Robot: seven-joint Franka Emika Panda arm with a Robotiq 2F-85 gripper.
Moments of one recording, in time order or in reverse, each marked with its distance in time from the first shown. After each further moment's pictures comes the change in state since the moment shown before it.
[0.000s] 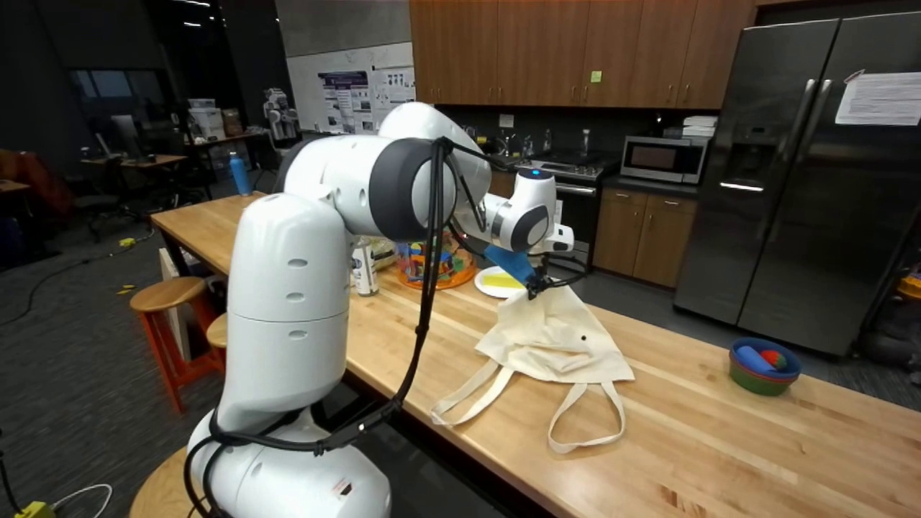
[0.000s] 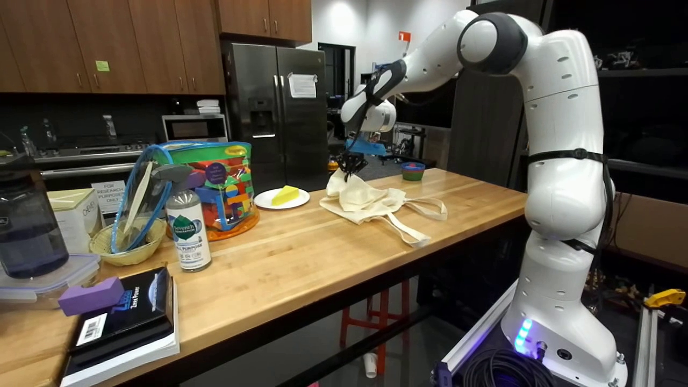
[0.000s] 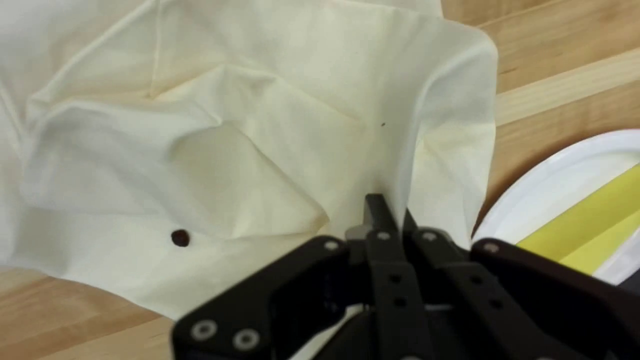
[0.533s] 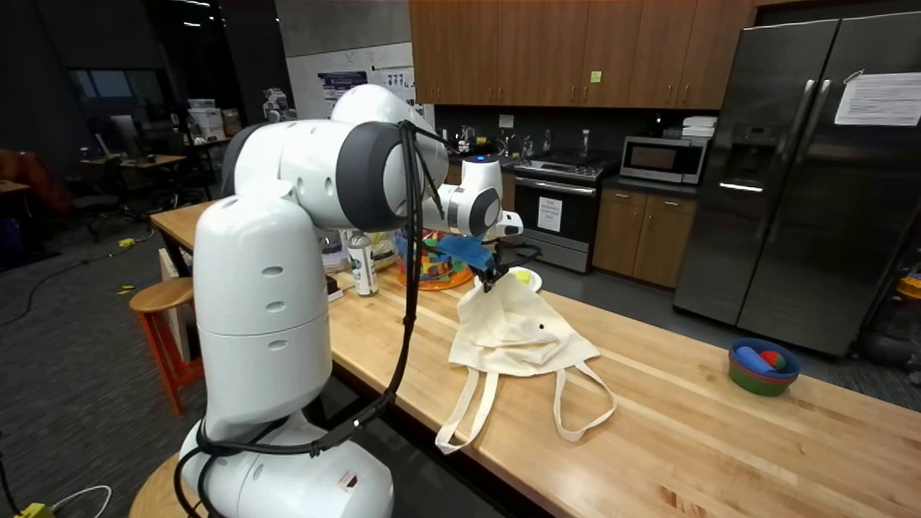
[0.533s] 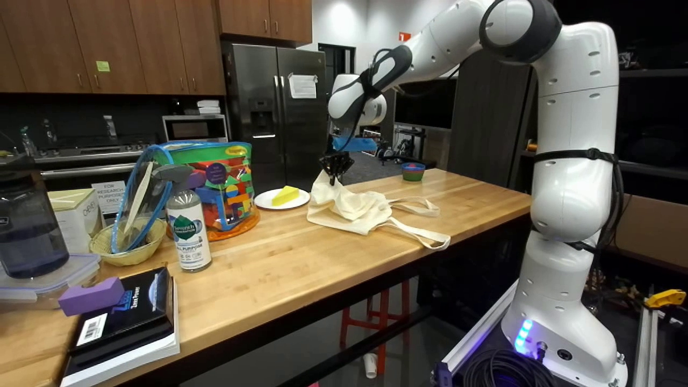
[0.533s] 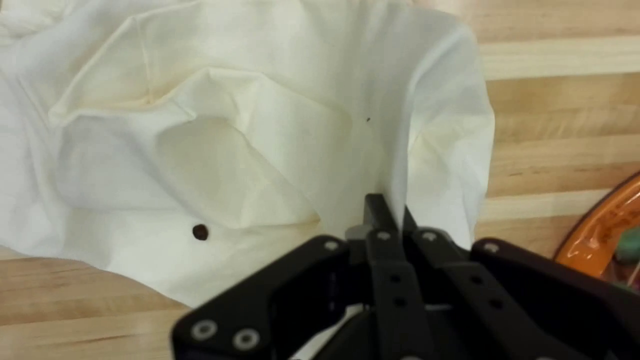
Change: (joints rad) arm 0.095 -0.120 0.084 -0.093 -0.126 -0.081 0.001
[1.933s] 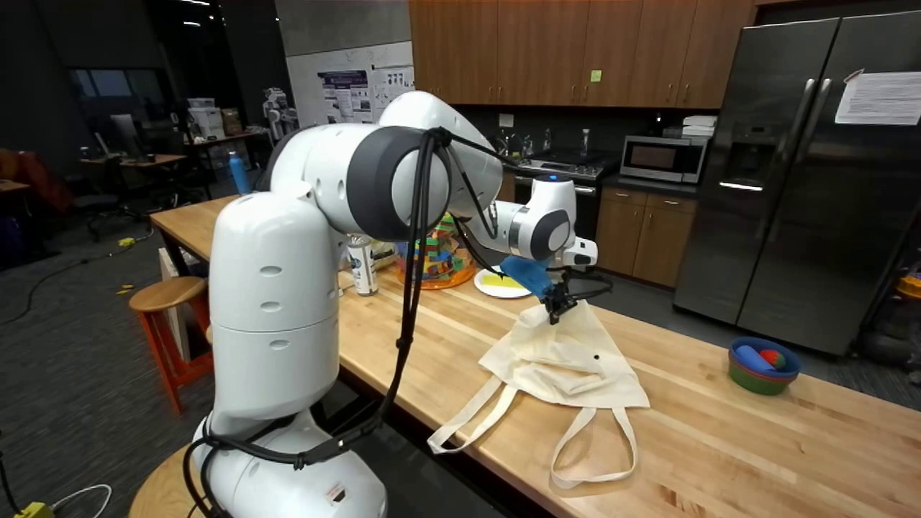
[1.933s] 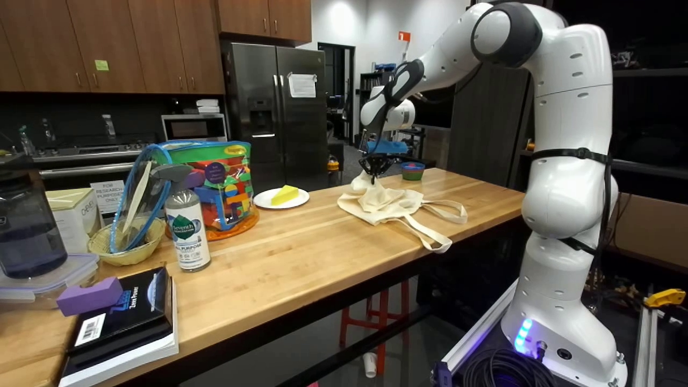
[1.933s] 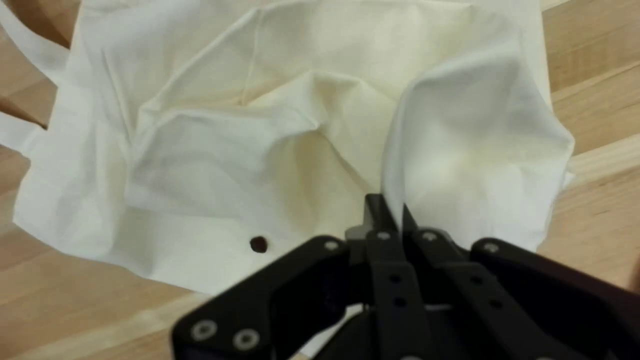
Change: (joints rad) arm -0.165 0.047 -0.130 -0.011 -0.015 -0.005 0.084
